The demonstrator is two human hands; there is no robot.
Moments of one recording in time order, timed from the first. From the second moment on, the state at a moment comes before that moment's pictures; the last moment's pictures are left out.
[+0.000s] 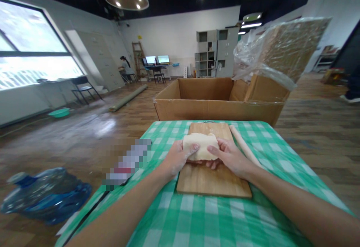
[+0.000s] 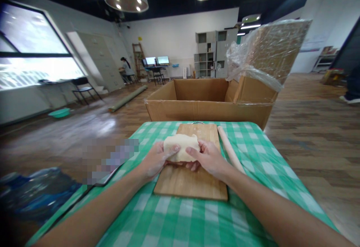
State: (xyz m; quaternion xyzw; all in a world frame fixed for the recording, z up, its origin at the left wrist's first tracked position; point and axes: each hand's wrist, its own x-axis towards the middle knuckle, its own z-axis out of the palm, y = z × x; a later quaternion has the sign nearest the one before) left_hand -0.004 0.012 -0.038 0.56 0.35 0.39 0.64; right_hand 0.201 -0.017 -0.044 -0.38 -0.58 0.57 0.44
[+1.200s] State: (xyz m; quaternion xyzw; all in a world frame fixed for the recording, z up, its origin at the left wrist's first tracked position) left_hand -0.022 0.031 -0.041 0.56 0.34 0.38 0.65; right_hand 0.201 -0.019 -0.040 -0.44 -0.58 0.48 0.48
